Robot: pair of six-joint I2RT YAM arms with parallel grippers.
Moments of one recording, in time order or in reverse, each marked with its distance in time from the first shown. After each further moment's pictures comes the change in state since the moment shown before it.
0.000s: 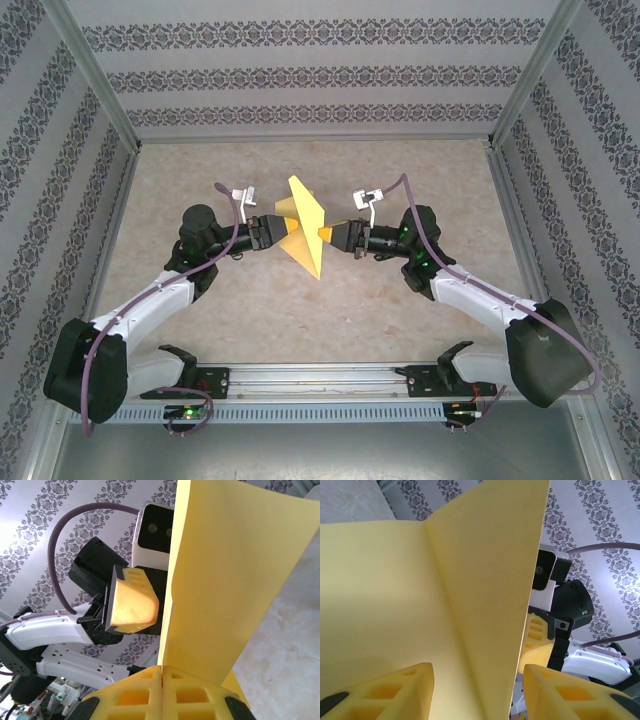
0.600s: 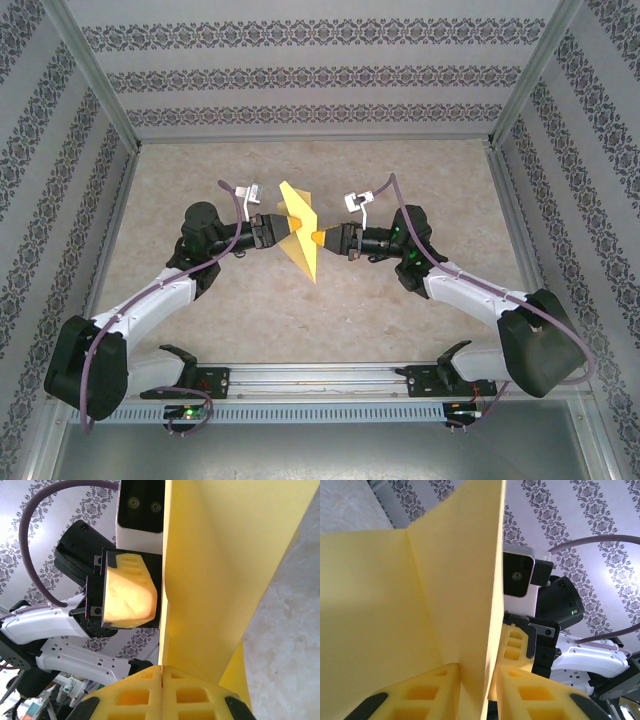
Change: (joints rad) left arm -0.019 0.014 0.031 -0.008 -0.002 0.016; right arm 0.031 0.057 0.013 0.012 -0.006 0.005
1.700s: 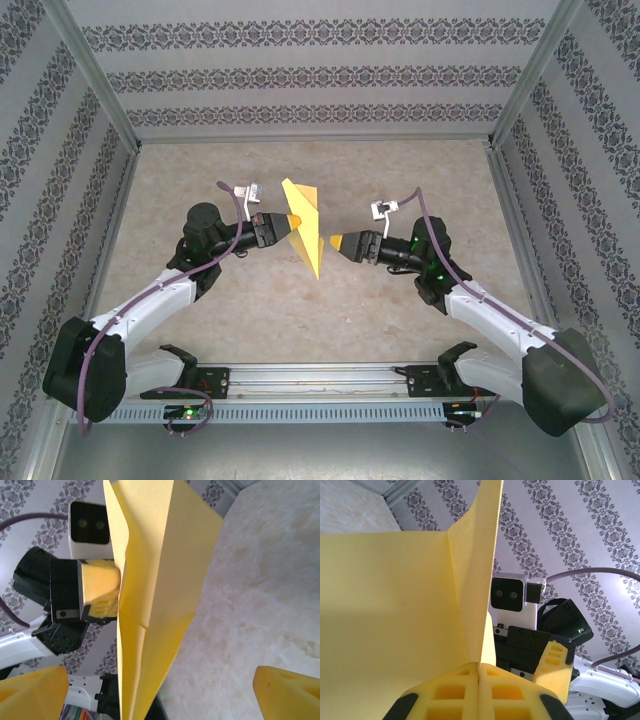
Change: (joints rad) left arm -0.022 -0.011 0.000 -0.025 -0.090 0.034; right arm -0.067 -0.214 -0.116 -0.234 0.132 -0.034
